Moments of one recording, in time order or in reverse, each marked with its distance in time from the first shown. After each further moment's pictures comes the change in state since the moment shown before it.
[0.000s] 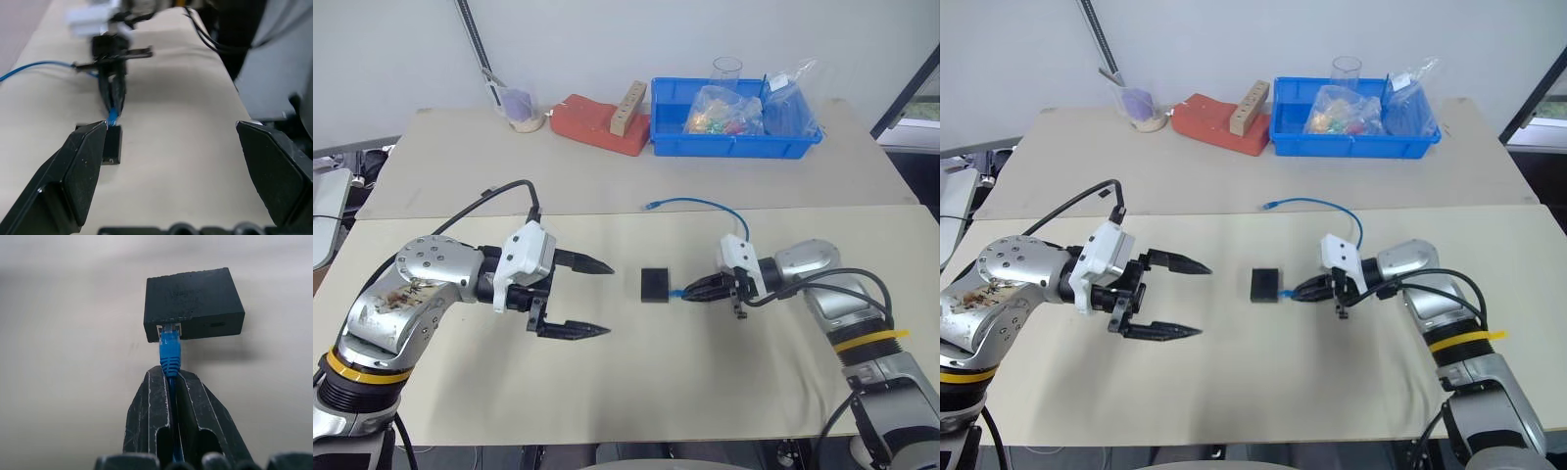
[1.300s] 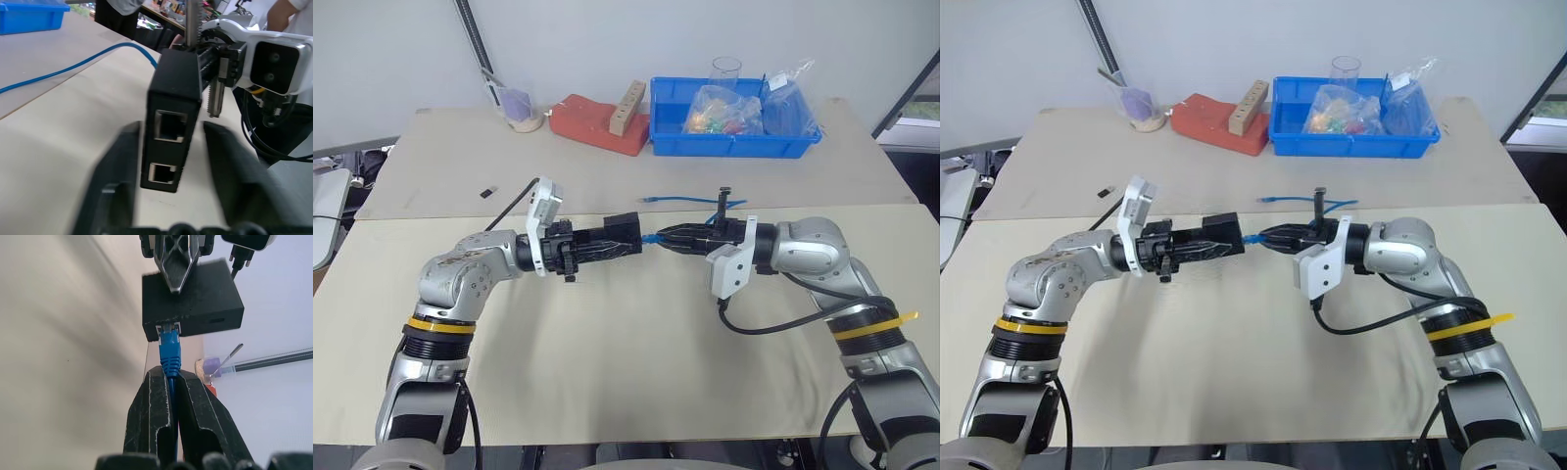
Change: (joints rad) left arm -0.177 -0.292 -0.021 0.382 -0.001 0.091 0.076; right arm -0.062 0.023 0.019 -0.034 -0.367 -0.832 -0.473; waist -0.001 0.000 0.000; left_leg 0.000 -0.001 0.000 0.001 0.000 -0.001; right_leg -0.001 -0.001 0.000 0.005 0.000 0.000
